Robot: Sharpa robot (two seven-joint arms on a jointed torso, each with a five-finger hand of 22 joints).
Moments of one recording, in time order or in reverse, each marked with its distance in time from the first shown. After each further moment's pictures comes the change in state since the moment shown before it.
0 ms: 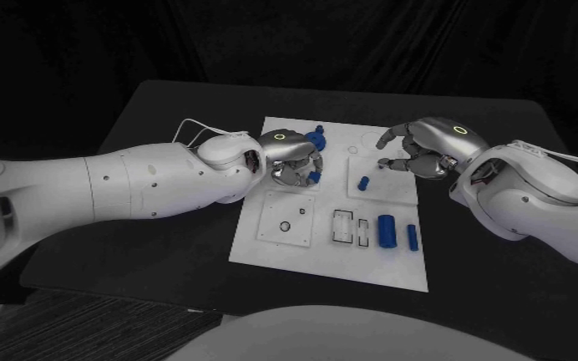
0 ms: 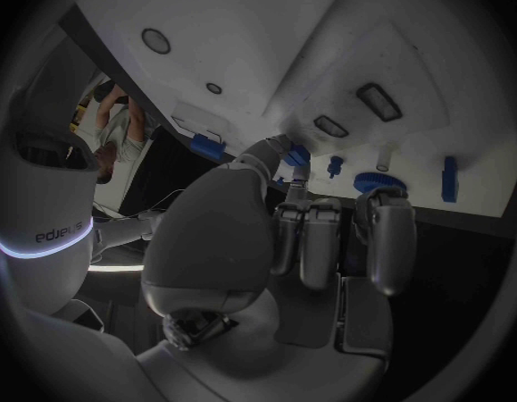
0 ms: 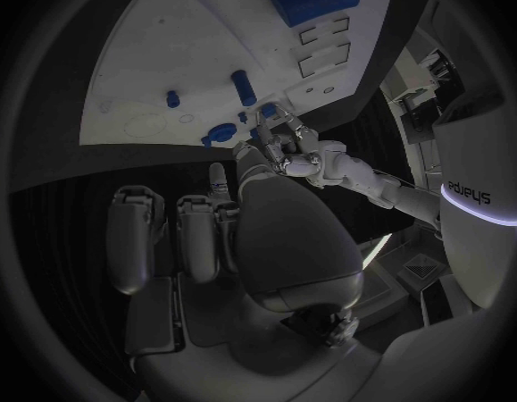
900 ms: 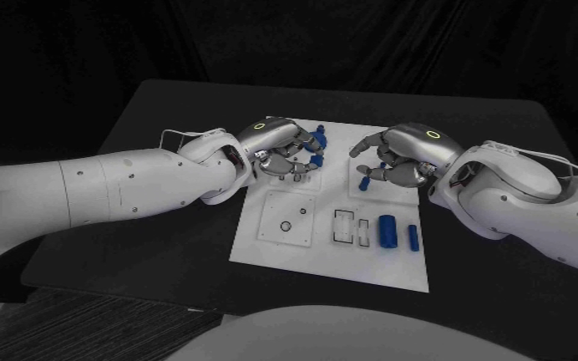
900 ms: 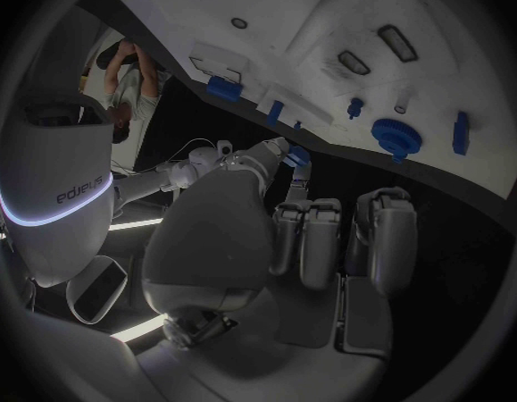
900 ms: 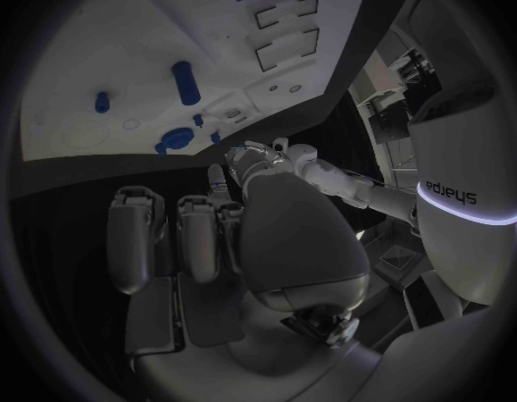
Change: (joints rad) left arm -0.005 -0.076 0.000 0.039 0.267 -0.193 0.235; left_hand -0.026 0.017 0.008 0.017 0.010 0.004 0.003 -0.027 -0.014 0.004 -0.003 0.000 0.000 0.004 -0.004 0.000 0.000 -0.010 0.000 0.000 0.015 0.000; right arm -0.007 0.072 0.000 -0.011 0.017 0.046 0.131; right_hand -0.038 -0.073 0.213 0.005 0.143 0.054 0.003 -0.153 -0.127 0.012 -0.019 0.000 -0.086 -0.004 -0.004 0.008 0.000 0.000 -0.004 -0.004 0.020 0.000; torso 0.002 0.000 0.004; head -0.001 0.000
